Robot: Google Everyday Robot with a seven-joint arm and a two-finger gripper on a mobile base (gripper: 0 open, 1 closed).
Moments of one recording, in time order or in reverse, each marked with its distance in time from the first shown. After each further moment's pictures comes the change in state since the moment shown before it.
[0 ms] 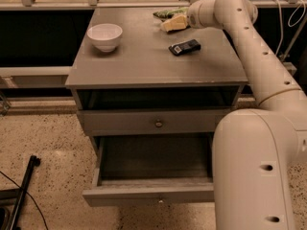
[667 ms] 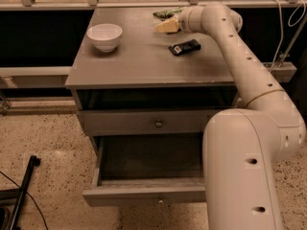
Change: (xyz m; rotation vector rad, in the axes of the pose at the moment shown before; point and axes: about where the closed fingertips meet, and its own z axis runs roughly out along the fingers) arm 0.008 0.004 0.041 0.043 -0.043 0.048
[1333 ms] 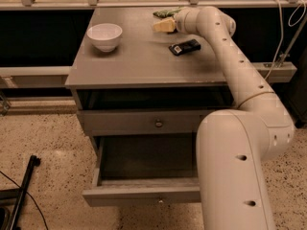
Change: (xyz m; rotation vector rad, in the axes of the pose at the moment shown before) arm 0.000 0.000 0.020 0.019 -0.044 0.048
